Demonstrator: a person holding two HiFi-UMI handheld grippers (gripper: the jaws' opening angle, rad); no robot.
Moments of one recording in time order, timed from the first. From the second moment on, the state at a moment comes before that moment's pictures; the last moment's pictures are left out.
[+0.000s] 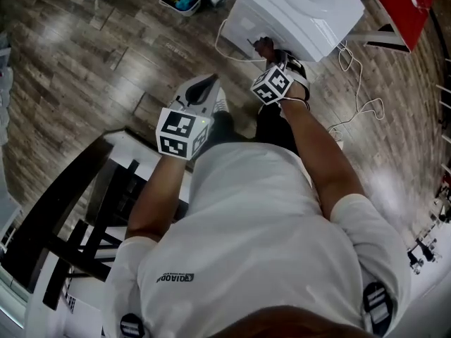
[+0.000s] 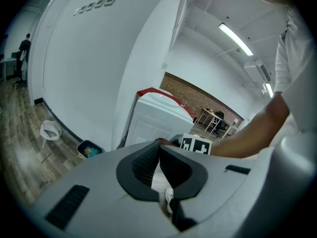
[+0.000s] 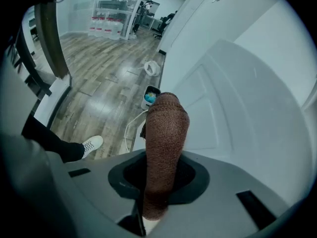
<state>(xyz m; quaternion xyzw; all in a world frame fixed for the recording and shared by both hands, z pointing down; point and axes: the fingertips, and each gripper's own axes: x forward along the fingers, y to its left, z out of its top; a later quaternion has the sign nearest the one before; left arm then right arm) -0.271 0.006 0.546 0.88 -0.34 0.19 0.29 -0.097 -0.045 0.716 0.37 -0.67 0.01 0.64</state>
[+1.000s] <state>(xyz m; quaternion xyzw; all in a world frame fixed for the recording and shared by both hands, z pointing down) -0.287 0.046 0.586 0.85 -0.35 0.25 0.32 -0.104 -0.053 0.902 0.31 -0.64 0.07 0.70</state>
